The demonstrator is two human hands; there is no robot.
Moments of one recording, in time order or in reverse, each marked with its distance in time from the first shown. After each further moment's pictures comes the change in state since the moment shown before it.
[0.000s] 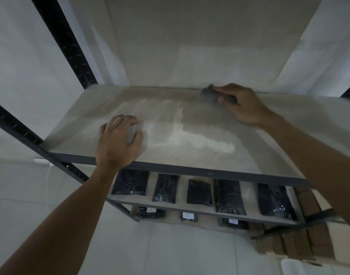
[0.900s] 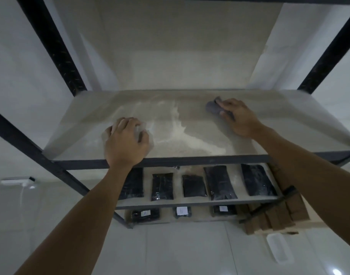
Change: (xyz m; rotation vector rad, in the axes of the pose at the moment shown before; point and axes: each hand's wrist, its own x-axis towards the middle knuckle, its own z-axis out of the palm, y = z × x) left_hand -0.002 -0.008 0.009 -0.051 0.086 0.005; right_hand -0.061 -0.027 0.011 -0.303 0.007 0.232
